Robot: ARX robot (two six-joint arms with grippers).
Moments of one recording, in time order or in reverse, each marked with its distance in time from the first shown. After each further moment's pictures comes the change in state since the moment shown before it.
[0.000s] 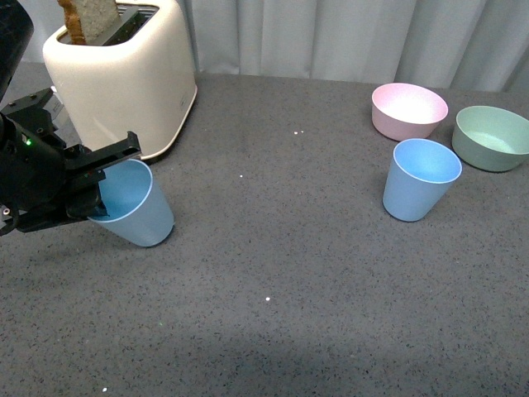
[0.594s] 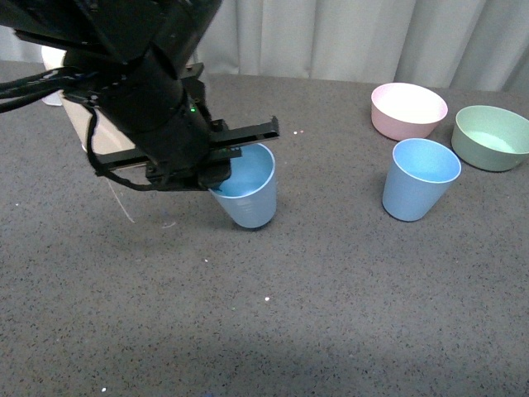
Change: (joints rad) left arm -0.248 0.183 0.347 -0.163 -0.024 0.005; right arm 0.000 0.000 0.000 0.000 0.000 0.000
